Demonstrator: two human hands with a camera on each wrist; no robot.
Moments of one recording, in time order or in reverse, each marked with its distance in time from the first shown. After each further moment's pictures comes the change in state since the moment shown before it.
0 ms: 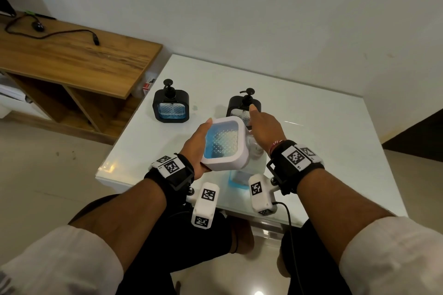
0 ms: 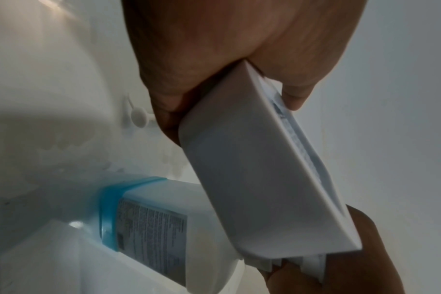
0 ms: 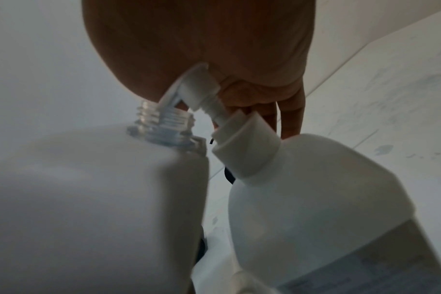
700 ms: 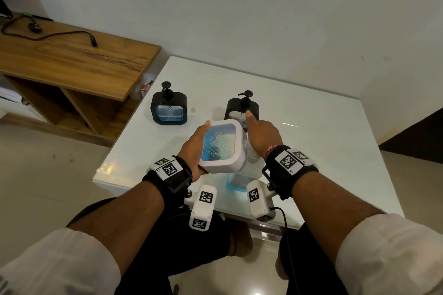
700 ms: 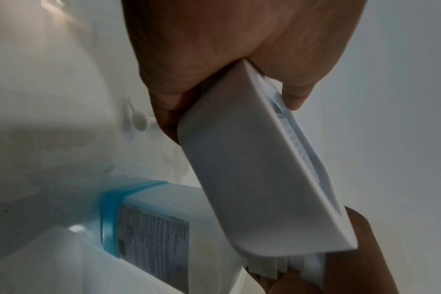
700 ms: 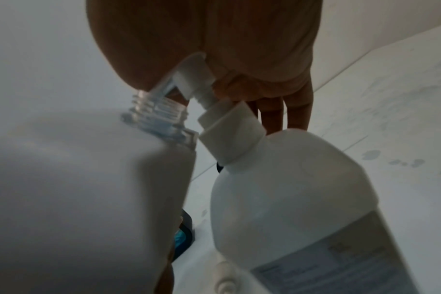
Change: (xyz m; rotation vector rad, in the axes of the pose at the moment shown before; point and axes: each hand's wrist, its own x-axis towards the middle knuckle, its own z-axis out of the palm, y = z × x) left_hand -0.004 0.002 0.001 0.014 0.013 -0.003; right_hand -0.007 0.000 0.000 -0.136 -0.046 0.061
